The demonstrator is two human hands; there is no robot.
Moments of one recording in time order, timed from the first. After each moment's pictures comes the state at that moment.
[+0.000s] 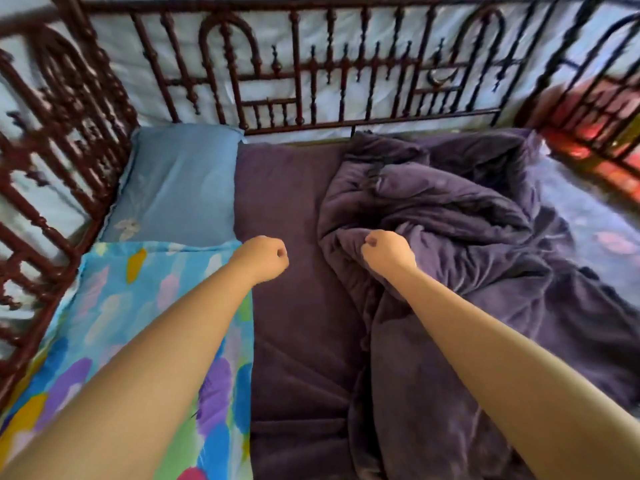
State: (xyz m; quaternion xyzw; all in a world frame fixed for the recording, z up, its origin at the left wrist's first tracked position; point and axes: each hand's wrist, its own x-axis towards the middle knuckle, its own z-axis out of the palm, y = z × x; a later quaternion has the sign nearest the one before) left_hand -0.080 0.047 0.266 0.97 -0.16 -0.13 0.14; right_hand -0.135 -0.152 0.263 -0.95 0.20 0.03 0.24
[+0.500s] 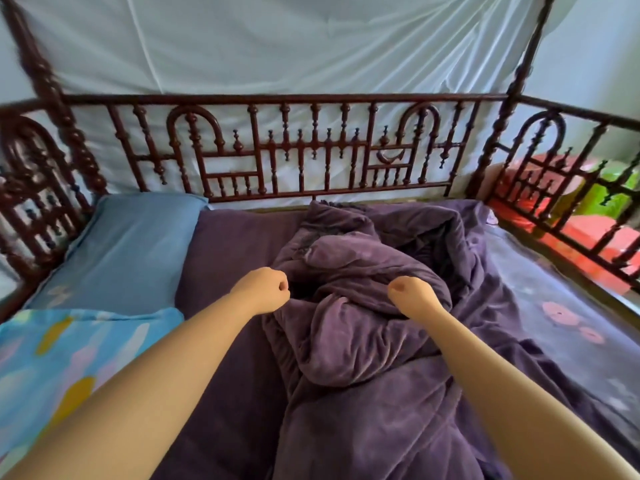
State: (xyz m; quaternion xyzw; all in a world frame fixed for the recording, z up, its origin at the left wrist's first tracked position) left_hand -0.091 -0.162 0.331 0.97 -0.20 -0.11 0.11; right_hand -0.160 -0.407 0.304 -0.94 0.22 0.02 0.25
